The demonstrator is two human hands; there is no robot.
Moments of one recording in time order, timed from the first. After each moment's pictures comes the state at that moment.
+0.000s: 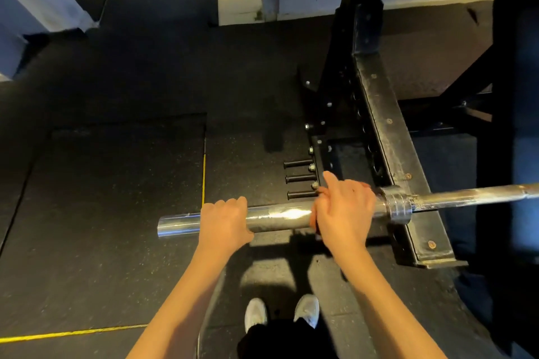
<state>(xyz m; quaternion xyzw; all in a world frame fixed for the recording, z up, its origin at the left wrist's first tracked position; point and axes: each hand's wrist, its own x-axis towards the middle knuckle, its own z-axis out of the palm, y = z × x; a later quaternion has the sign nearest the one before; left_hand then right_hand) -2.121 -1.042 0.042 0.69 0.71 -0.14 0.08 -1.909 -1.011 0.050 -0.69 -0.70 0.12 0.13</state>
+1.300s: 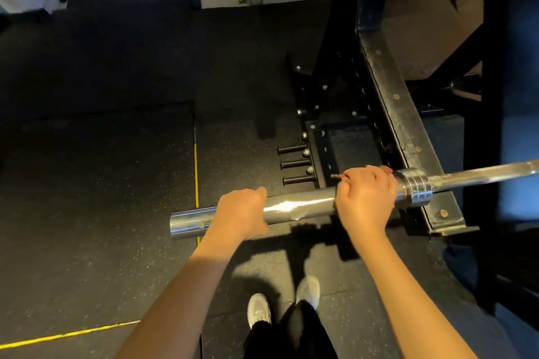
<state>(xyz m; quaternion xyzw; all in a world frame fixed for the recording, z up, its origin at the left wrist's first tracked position) -2.130 -1.047 0.050 0.73 0.63 -0.16 0.22 -1.913 -1.030 0.041 -0.73 -0.67 0.07 0.15</state>
